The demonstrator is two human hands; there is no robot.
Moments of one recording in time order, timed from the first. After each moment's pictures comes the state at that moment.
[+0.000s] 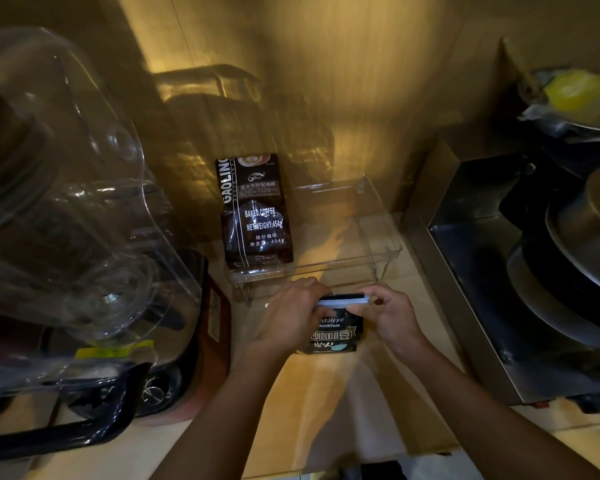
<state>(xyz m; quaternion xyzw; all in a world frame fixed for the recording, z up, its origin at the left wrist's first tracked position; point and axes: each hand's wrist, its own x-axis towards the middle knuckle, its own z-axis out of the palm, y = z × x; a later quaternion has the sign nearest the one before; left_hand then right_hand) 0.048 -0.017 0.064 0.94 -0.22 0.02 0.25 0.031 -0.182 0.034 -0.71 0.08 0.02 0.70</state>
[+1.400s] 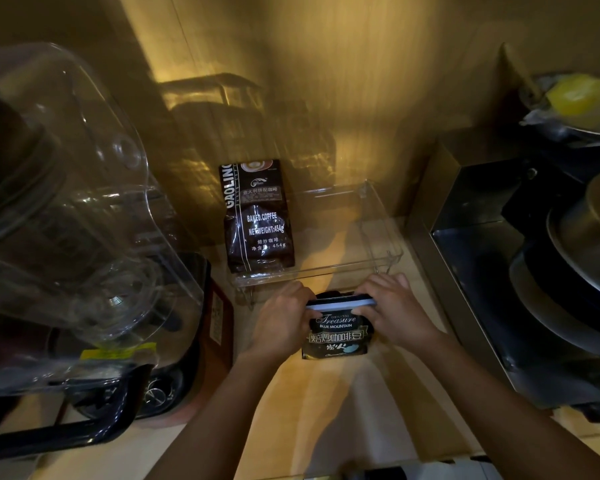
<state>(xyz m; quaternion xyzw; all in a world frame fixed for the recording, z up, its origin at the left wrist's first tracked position) 0.044 -0.006 0.061 0.96 -0.16 0.01 0.24 0.048 -0.201 0.045 -0.95 -0.17 -0.05 0.27</state>
